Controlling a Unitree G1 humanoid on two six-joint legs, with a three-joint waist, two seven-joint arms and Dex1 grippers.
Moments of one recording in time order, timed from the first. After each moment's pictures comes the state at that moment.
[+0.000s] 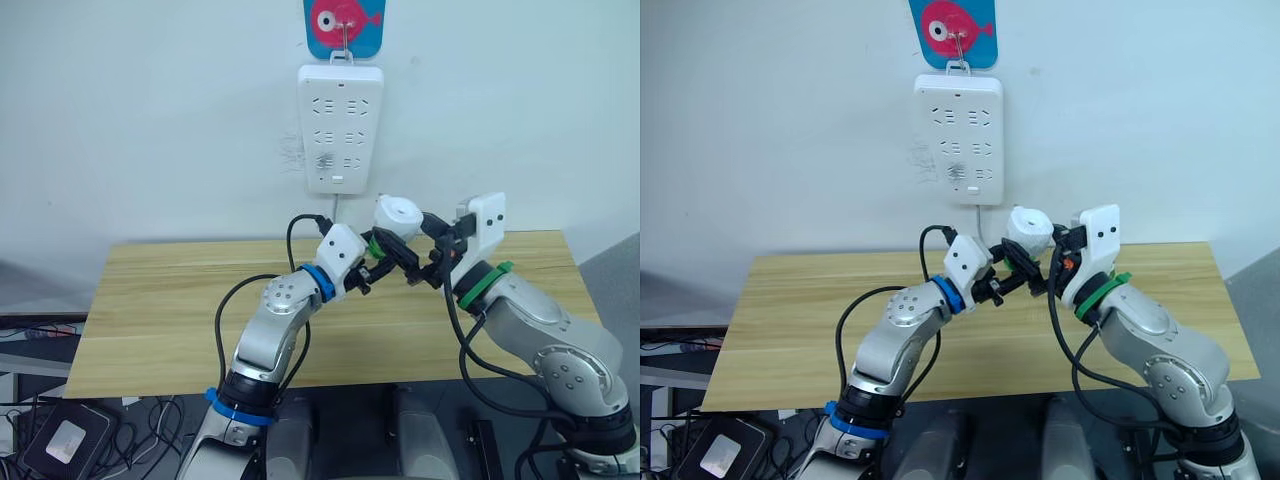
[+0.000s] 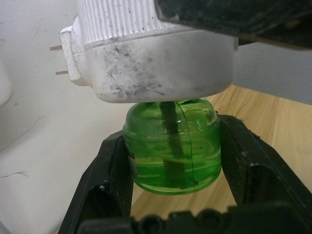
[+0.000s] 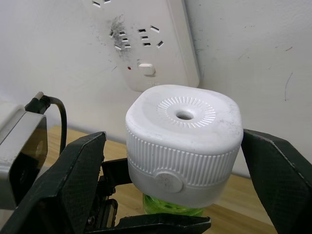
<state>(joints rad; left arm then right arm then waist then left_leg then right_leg) -0.40 0.05 -0.21 -0.12 -0.12 0.37 -0.60 -0.31 -0.46 0.05 -0.64 0.90 0.75 -0.06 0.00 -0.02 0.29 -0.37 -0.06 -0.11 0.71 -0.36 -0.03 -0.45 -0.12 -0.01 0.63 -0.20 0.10</state>
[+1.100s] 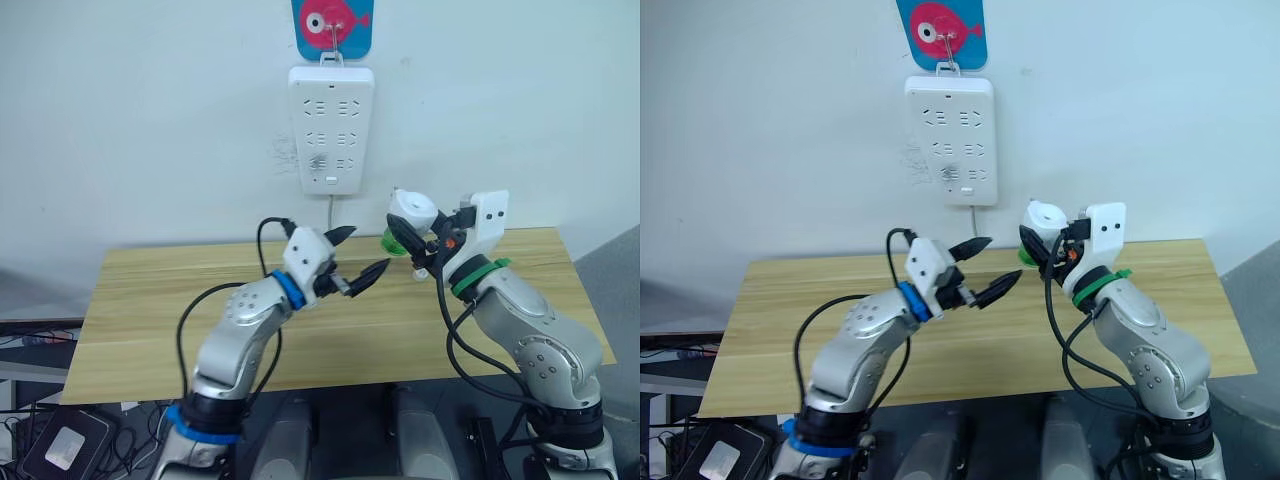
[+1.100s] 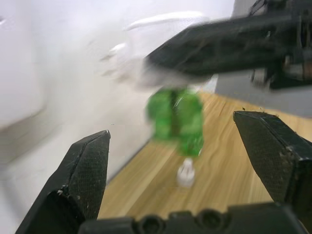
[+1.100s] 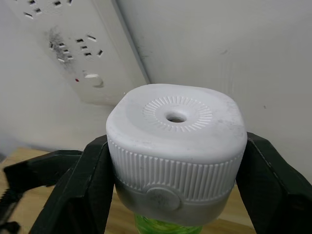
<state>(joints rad) -0.26 0.24 -0.11 -0.33 -0.32 0.43 -0.65 -0.29 -0.33 -0.02 -0.59 0.72 0.77 0.00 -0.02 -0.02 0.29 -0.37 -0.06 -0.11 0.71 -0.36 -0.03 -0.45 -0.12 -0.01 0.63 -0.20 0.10</state>
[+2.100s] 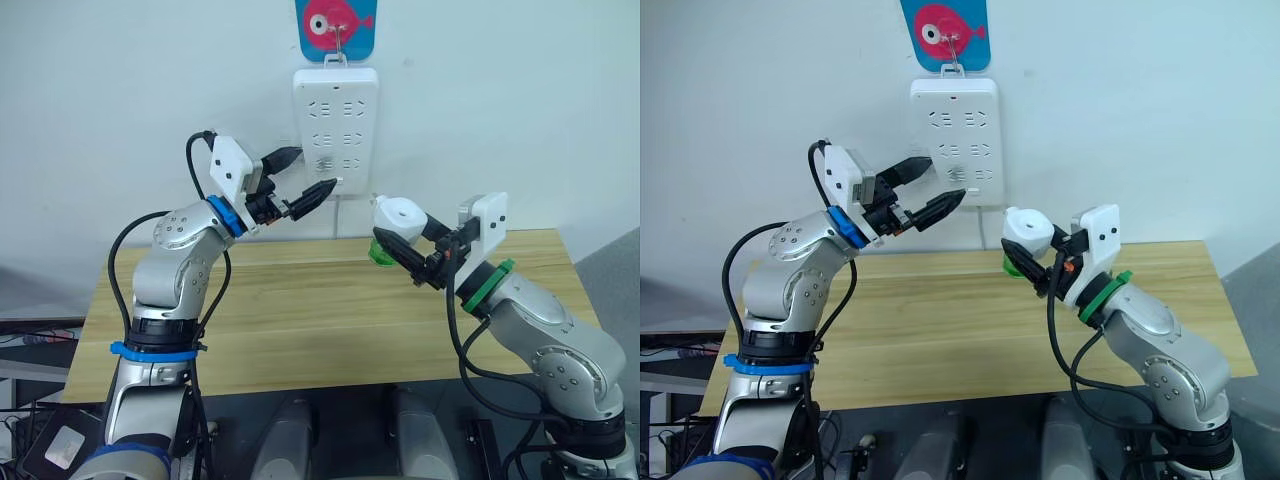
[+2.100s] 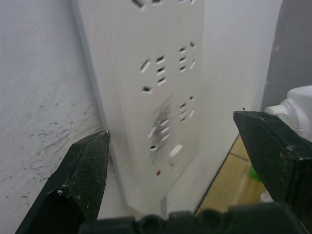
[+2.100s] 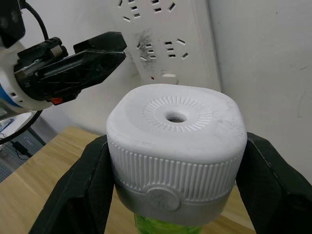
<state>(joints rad) -0.67 0.41 0.07 0.05 -0.44 0.33 -0.78 -0.28 -0.40 -0.04 -0.67 0.79 0.79 0.15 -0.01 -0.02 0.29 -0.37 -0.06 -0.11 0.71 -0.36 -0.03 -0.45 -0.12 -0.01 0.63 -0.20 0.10</state>
